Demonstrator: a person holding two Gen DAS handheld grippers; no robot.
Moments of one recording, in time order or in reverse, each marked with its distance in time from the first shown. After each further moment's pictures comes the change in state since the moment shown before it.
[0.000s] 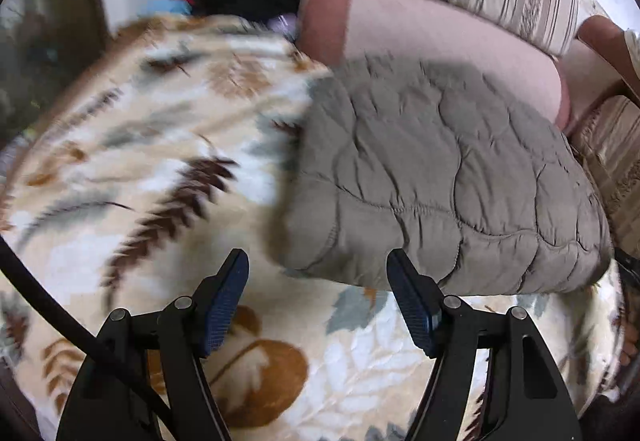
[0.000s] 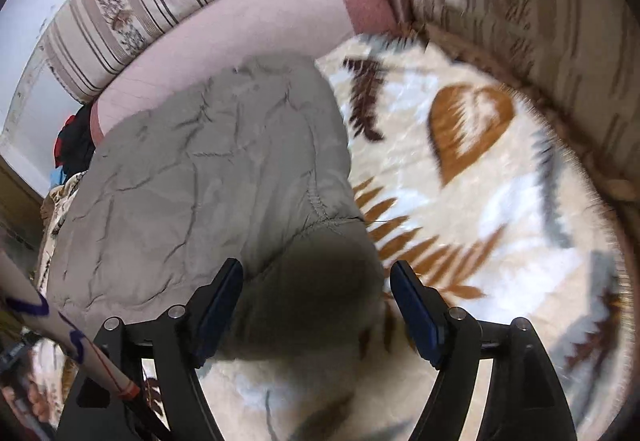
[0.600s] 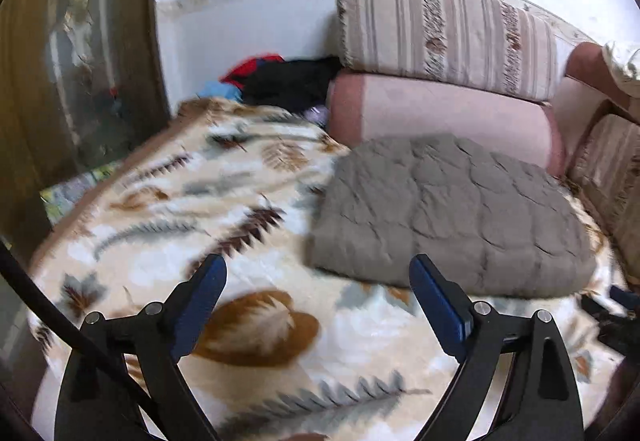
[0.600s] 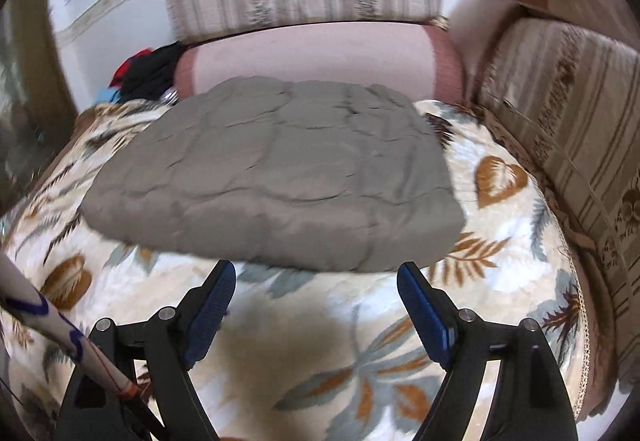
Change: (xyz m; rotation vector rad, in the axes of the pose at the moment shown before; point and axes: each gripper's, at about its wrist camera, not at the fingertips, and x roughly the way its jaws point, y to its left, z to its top) left arm -0.126 -0.039 -0.055 -0.018 -0.244 0.100; right arm -0.079 0.126 -0.096 -0.357 -0.080 0.023
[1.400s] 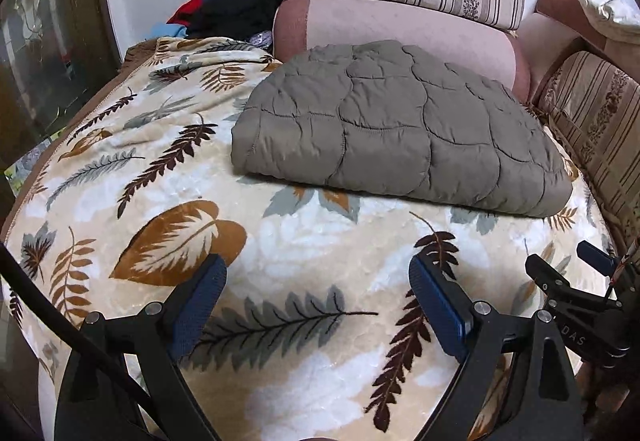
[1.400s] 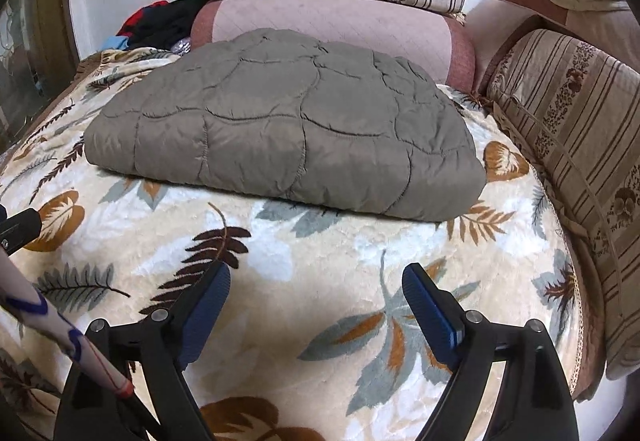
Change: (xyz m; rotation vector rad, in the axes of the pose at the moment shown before) left arm 0.020 -0.051 -0.059 0.073 0.216 -0.095; right arm 0.006 0.036 -0.040 -0.078 0.077 -0.086
